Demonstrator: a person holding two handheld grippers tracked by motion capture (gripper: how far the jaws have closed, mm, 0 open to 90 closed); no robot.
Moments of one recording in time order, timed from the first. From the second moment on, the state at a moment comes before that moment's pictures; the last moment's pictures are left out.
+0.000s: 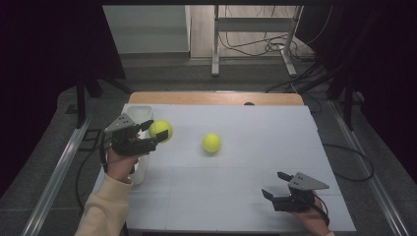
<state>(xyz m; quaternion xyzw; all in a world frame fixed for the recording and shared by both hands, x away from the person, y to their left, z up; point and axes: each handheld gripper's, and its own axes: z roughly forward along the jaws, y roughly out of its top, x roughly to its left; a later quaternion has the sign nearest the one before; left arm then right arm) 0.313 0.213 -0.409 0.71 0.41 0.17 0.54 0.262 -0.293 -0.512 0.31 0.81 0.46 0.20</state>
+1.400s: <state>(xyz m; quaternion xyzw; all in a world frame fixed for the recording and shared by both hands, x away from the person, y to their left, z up) 0.355 0.248 -0.410 0.69 0.48 0.22 0.49 0.263 -0.292 -0.512 0.31 0.81 0.45 0.20</state>
